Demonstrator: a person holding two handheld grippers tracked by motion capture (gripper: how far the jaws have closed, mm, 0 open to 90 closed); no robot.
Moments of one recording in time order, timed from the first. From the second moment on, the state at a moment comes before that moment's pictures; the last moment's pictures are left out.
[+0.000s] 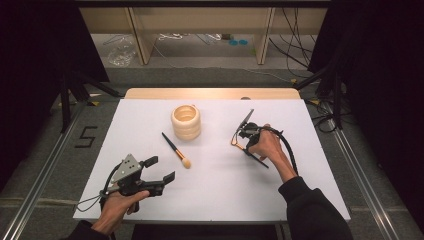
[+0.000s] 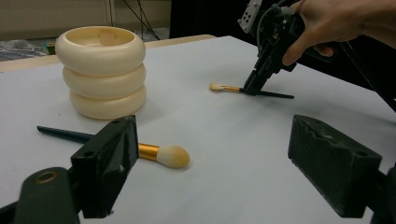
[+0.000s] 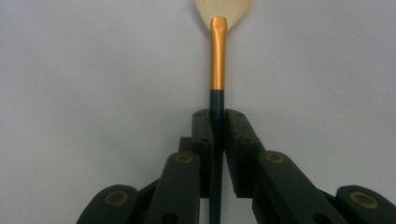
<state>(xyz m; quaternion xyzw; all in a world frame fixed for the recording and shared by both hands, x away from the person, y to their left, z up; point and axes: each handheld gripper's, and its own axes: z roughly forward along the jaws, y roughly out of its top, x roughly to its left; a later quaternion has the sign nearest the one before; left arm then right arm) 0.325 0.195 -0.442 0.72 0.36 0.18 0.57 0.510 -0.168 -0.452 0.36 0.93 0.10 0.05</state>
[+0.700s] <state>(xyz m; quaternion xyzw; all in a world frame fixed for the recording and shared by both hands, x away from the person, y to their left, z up) 0.325 0.195 -0.442 0.72 0.36 0.18 0.57 0.500 -0.179 -0.396 0.33 0.90 0.26 0.08</state>
